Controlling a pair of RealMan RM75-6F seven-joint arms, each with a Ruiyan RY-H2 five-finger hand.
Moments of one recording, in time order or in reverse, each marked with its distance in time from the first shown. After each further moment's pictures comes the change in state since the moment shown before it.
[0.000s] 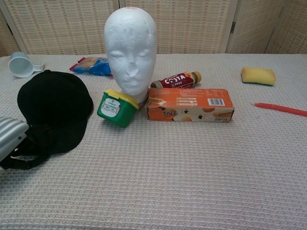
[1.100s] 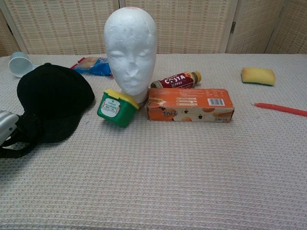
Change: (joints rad) left arm -0.023 -0.121 -0.016 0.287 -0.092 0.026 -0.068; right arm 0.011 0.009 -0.017 -0.015 -0.006 -0.027 0.003
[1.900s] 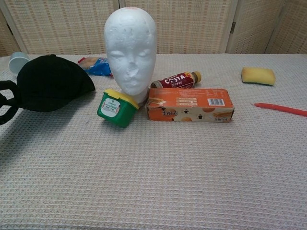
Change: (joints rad) left arm -0.065 0.048 -0.092 -0.005 -0.097 0.109 -0.014; right arm 0.006 0.035 -0.026 -0.025 -0.031 -0.017 0.045
